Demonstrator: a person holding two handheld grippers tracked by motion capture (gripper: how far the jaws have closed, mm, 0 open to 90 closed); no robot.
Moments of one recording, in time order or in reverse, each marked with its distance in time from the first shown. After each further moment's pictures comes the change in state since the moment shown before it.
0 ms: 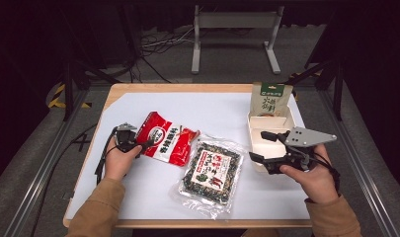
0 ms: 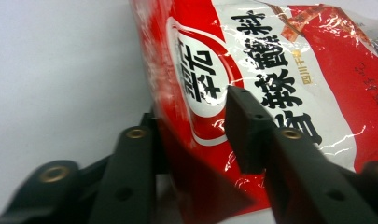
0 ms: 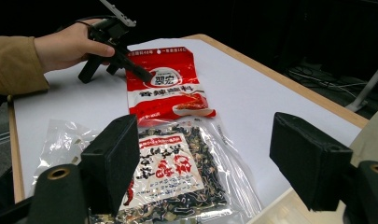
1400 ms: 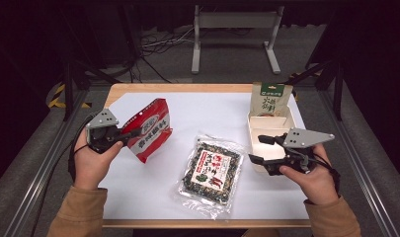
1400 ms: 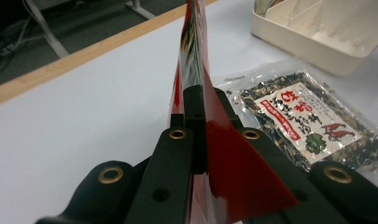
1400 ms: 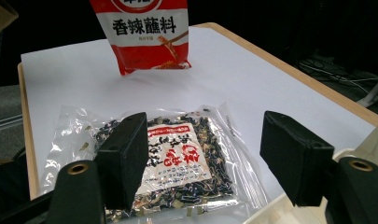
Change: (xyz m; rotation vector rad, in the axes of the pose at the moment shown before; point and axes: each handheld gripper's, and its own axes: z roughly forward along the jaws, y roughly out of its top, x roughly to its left) left arm -0.085 0.053 -0.140 -0.126 0.004 0.350; right arm 0.003 0.004 0.000 0.053 0.037 -0.028
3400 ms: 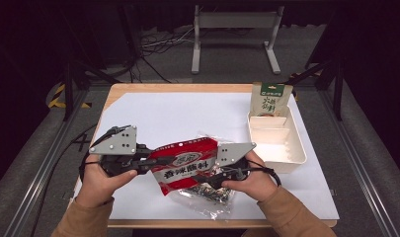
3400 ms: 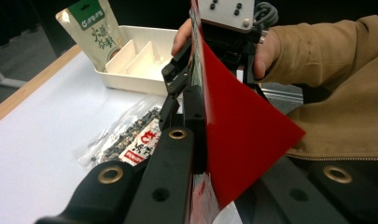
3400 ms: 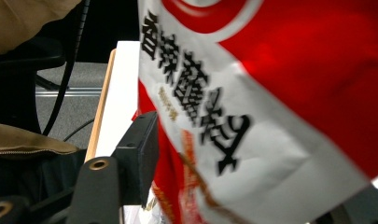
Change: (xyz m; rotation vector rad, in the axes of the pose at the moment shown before) left arm -0.076 0.031 -0.017 -0.126 -0.480 0.286; right arm 0.068 0.019 0.121 -0.034 0.360 -0.239
